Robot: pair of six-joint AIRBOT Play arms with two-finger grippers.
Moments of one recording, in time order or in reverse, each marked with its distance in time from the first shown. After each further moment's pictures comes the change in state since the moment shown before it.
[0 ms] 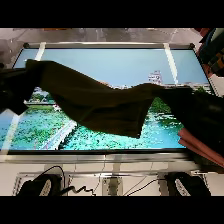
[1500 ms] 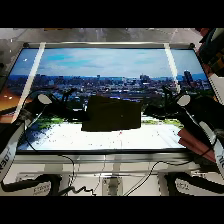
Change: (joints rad) left arm -0.148 -0.875 -0.123 0.407 -0.266 -0.207; right arm -0.048 -0.729 -0.143 -0.638 -0.101 0.180
